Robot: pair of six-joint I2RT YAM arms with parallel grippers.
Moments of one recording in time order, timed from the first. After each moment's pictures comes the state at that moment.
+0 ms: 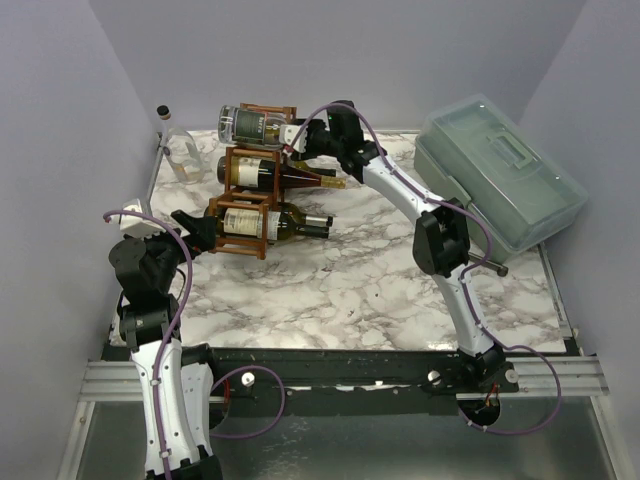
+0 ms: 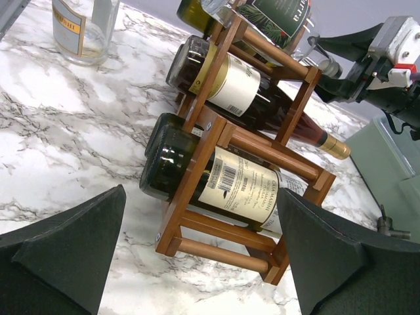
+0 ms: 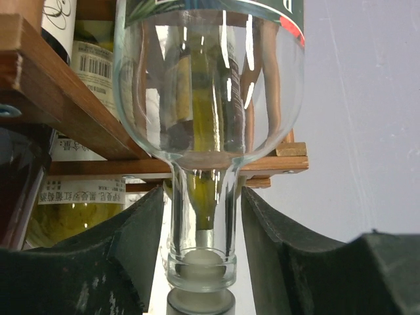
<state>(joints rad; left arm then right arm) 0.29 0.54 0.67 -0.29 0.35 -0.43 0.58 2.41 2.25 -0.12 -0.46 -1.07</state>
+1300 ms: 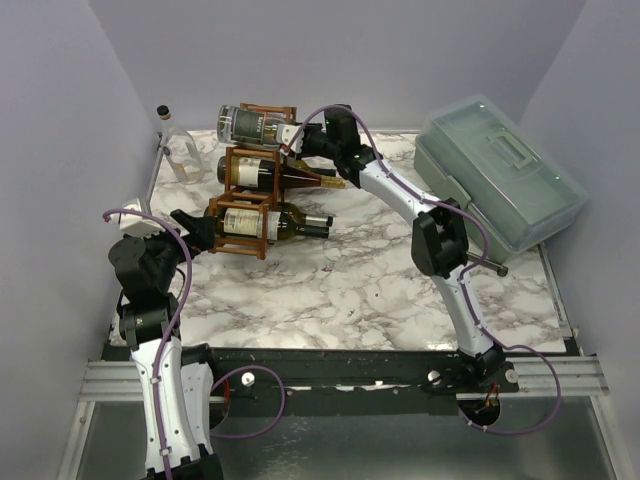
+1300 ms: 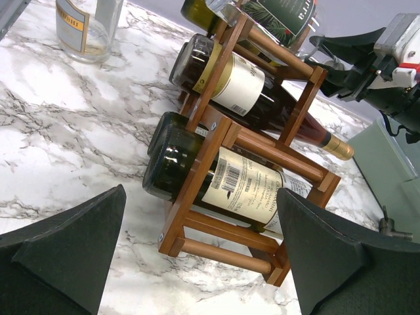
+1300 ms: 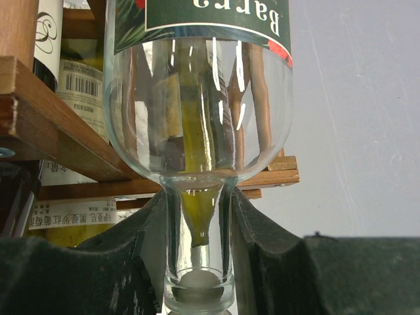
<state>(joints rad) 0.29 0.55 0.67 -0.29 0.35 -0.43 0.60 2.41 2.21 0.01 -0.45 -1.01</state>
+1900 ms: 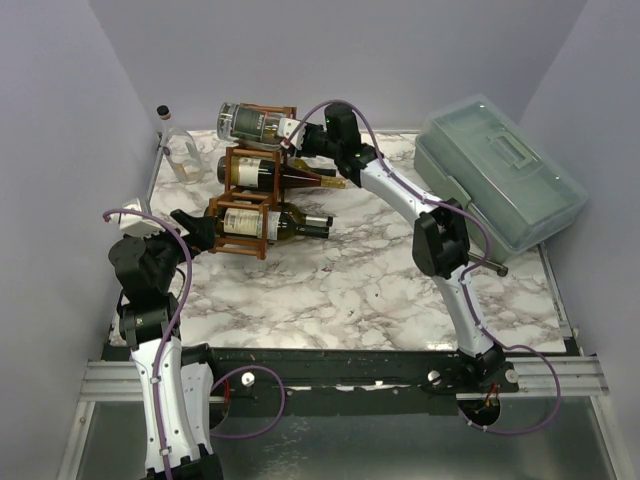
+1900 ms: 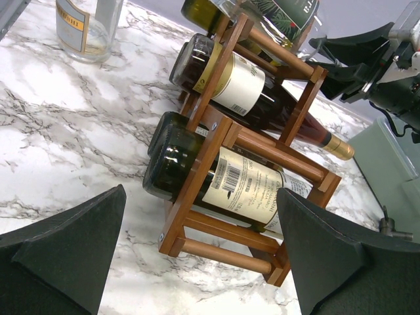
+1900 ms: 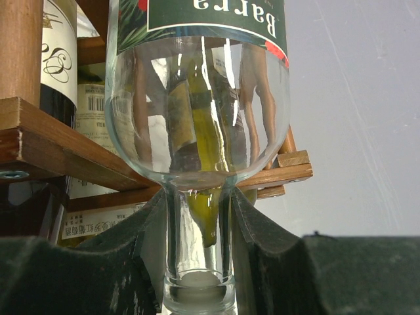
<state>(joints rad) 0.29 0.55 0.67 -0.29 0.35 -0.43 0.60 2.39 2.21 -0.01 -0.45 -0.89</state>
